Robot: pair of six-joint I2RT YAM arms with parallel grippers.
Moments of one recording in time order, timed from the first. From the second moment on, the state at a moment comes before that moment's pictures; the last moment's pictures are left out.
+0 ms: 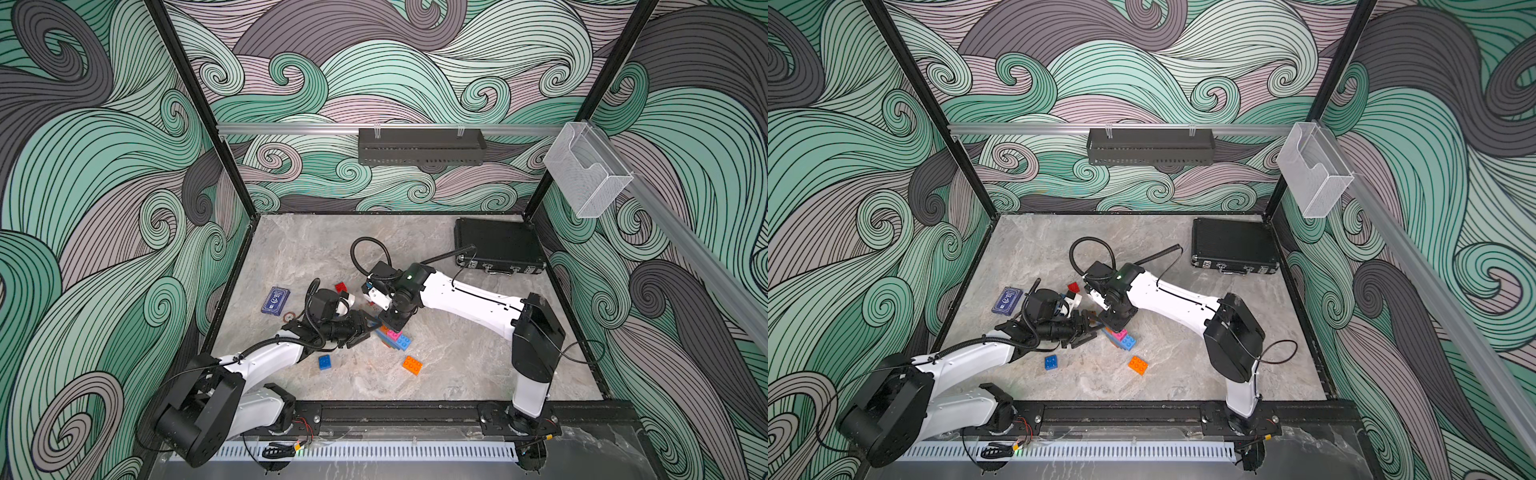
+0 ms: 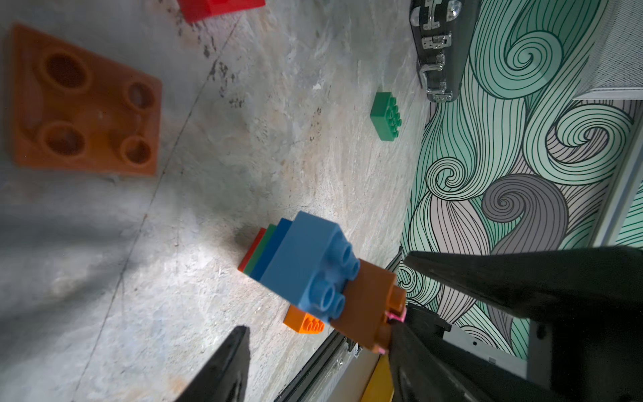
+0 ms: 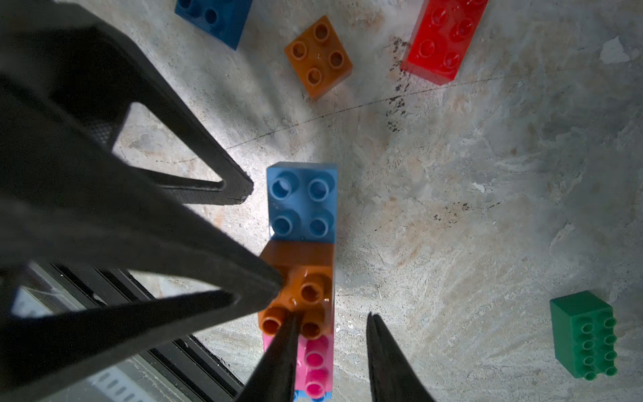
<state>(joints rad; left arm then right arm) -0.50 1.22 0.42 0.07 0.63 -1.03 0.97 1.87 1.55 -1.07 -0.02 0.01</state>
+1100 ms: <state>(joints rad) -0.53 1.27 0.46 0.09 0.62 -1.02 0.97 1.80 1.46 -0.97 -0.03 0.06</state>
